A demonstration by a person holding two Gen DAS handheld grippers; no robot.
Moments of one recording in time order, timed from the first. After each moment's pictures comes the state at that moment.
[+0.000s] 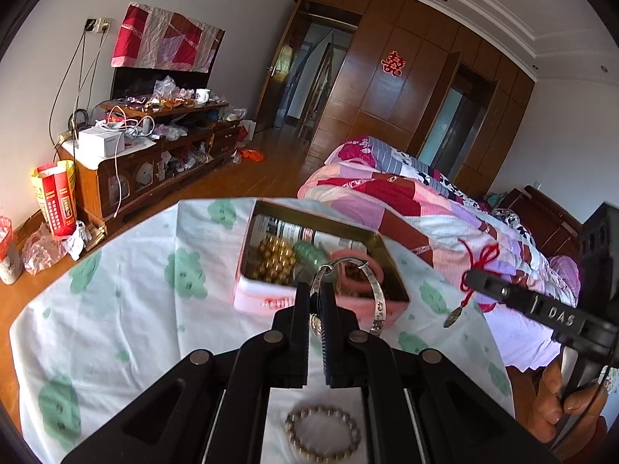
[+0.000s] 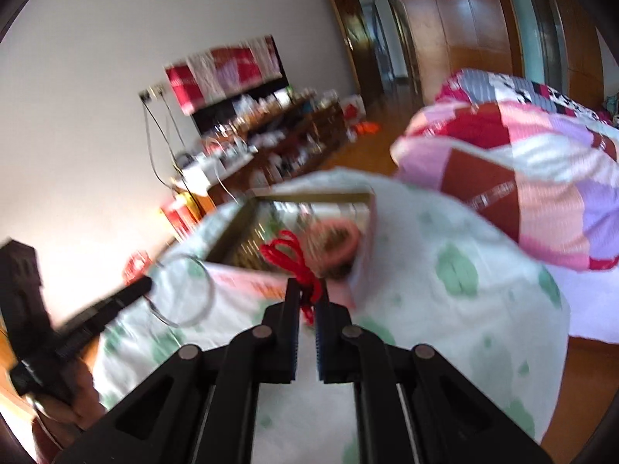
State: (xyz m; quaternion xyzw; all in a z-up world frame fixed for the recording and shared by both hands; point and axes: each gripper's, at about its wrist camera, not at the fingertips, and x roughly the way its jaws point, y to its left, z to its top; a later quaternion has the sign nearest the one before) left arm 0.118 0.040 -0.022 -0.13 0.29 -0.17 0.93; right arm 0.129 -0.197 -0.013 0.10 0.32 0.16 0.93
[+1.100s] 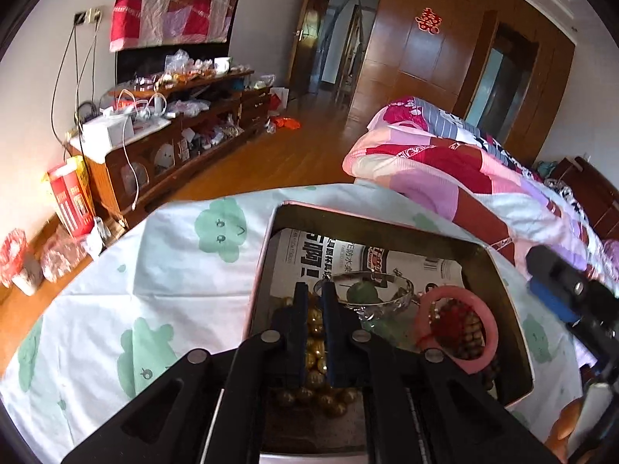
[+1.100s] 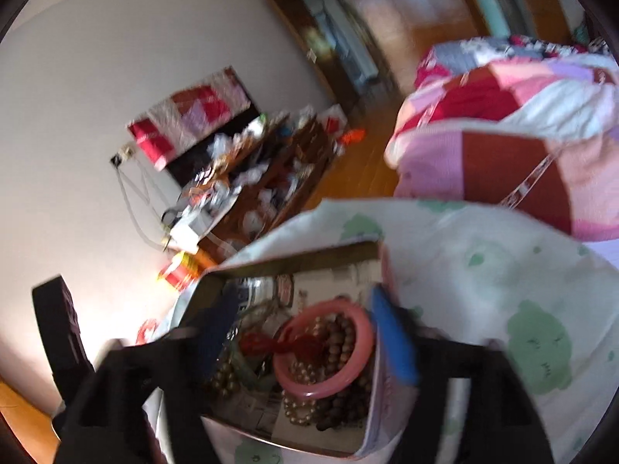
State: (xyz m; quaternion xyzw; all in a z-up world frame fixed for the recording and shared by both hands) left arm 0.250 0.006 -0.073 -0.07 0.36 -0.10 0.92; right arm 0.231 -0.208 -0.061 0.22 0.29 0.12 0.93
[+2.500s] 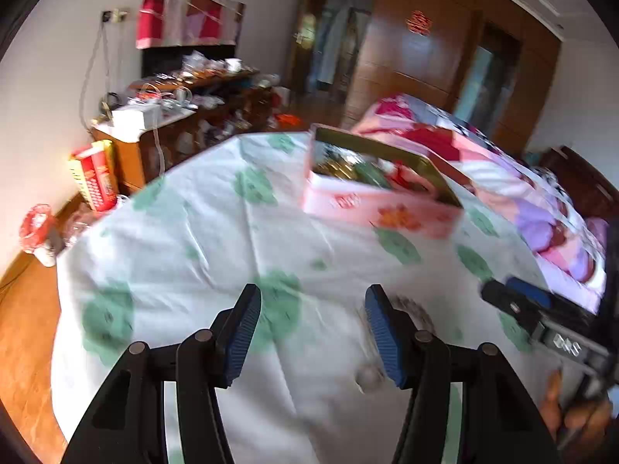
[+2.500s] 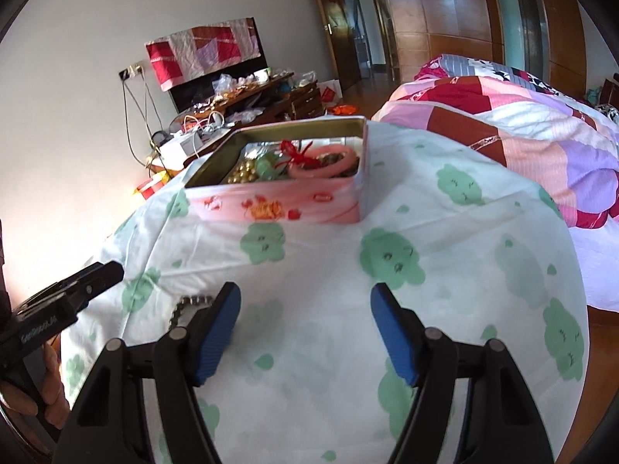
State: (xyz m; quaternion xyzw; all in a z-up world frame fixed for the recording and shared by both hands) left arm 0.065 0.063 -0.072 -0.07 0.37 -0.12 0.92; right arm 0.078 -0.171 -0.085 0.08 0.37 0.11 0.92
